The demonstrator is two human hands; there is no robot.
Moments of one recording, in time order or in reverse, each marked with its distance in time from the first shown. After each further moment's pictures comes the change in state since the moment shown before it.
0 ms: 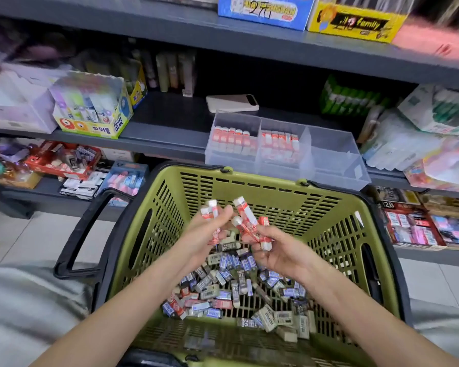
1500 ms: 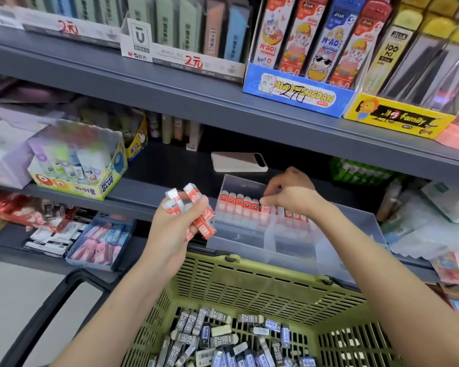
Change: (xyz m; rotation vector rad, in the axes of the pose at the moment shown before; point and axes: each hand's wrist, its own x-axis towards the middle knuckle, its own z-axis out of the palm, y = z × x) left_hand 0.081 0.125 -0.024 -0.161 0.224 0.440; right_hand 0.110 -0.232 0.063 -1.927 0.522 -0.706
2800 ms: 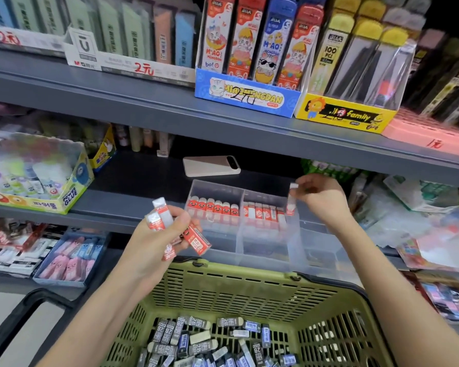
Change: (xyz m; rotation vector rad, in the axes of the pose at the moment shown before) left_hand -0.021 0.000 0.019 0.086 -0.210 -0.004; right_hand -0.053 0.084 -0.017 0.597 0.399 0.406
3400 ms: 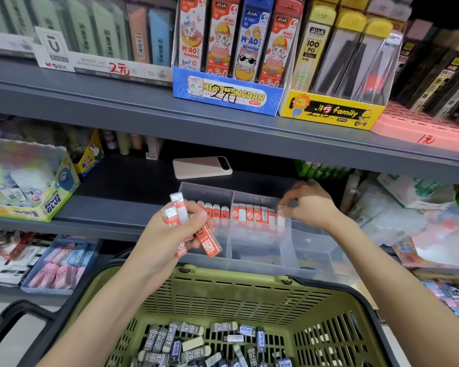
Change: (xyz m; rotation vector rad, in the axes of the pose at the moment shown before) left_hand 0.010 0.002 0.036 0.126 -0.134 0.007; right_hand 0.009 0.005 -0.004 -0.727 -0.331 -0.241
